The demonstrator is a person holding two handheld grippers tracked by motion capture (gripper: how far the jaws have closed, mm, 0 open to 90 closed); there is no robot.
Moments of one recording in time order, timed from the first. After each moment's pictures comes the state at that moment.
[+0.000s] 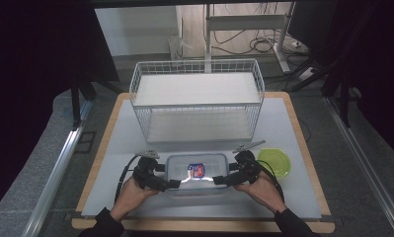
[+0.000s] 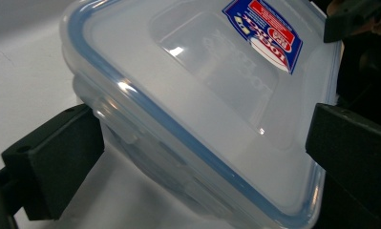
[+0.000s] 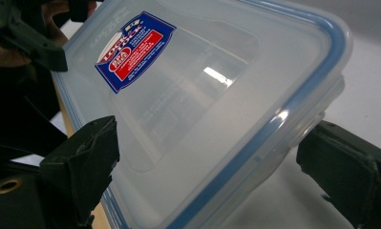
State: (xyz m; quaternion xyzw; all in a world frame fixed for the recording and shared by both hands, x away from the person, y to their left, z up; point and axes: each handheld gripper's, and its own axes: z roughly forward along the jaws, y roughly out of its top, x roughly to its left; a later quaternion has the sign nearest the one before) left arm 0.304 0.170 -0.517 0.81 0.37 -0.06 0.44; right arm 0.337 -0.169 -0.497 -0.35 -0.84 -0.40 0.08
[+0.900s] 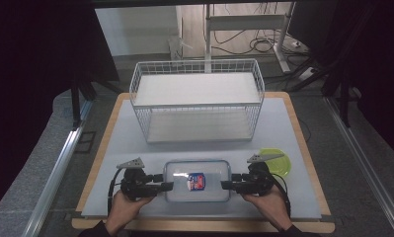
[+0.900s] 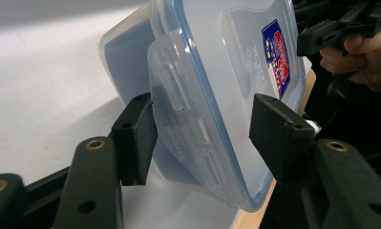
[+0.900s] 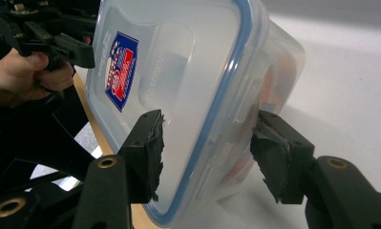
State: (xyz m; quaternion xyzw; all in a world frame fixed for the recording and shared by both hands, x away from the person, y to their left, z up) left arm 0.262 0.192 -0.511 0.76 0.40 -0.06 0.51; right arm 0.295 -0.196 -0.487 -0.38 -0.80 -0.45 0.07
